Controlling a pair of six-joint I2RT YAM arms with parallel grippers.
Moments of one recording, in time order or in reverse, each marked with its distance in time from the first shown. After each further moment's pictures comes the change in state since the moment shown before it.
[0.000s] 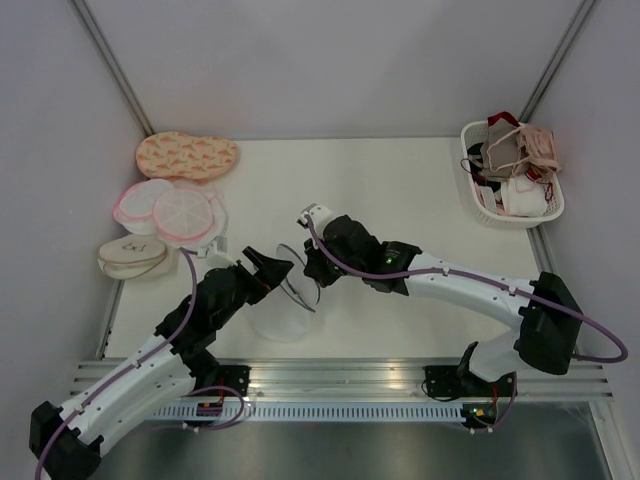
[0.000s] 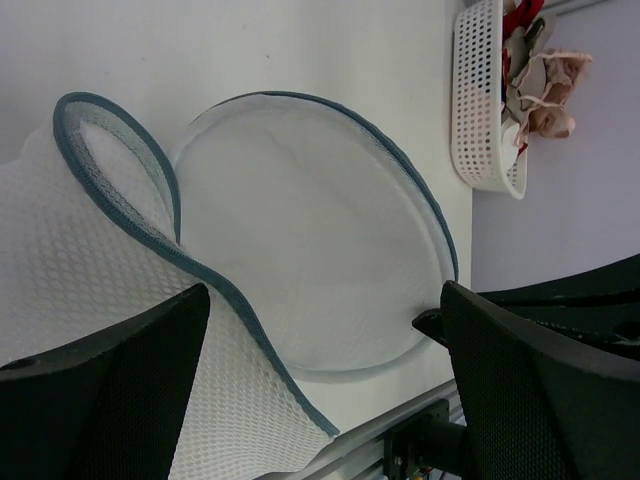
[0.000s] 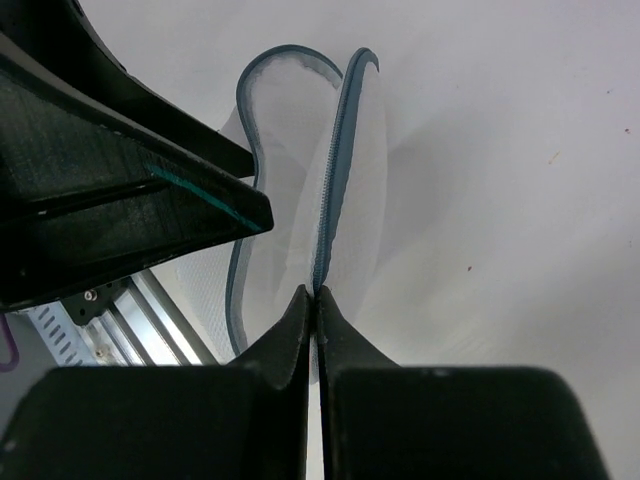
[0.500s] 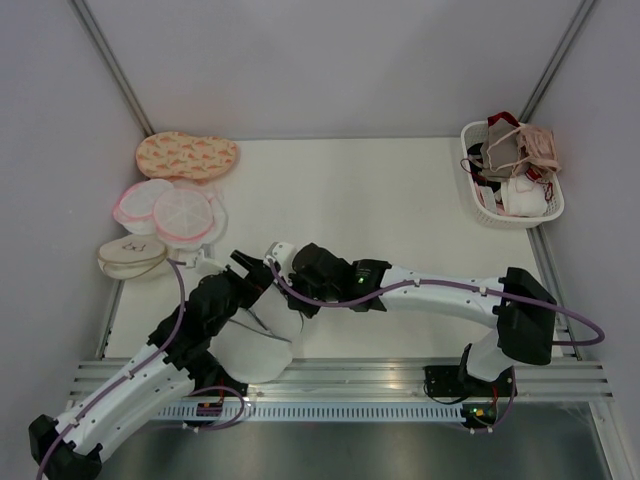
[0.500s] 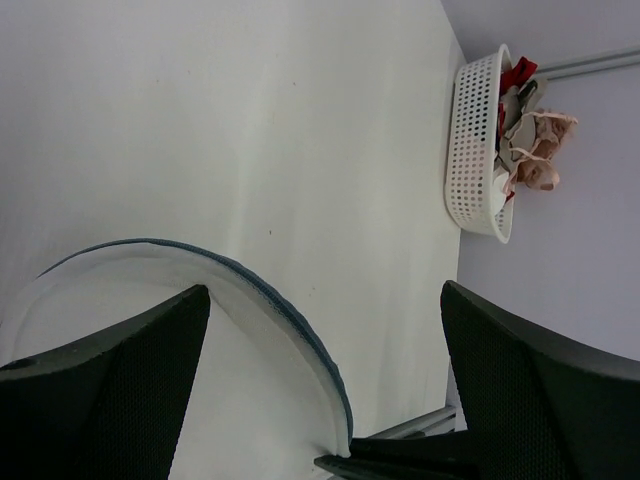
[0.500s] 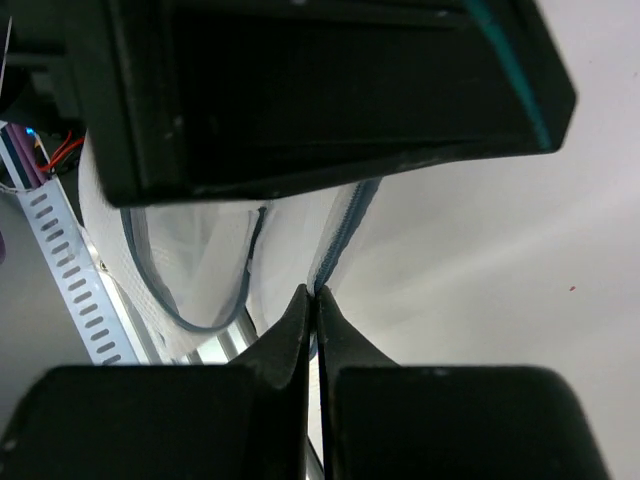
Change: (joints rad) left arm 0.000 -0.111 -0.023 -0.104 -0.096 -0.104; right arm 0.163 0.124 0.075 -0.065 -0.047 -0.154
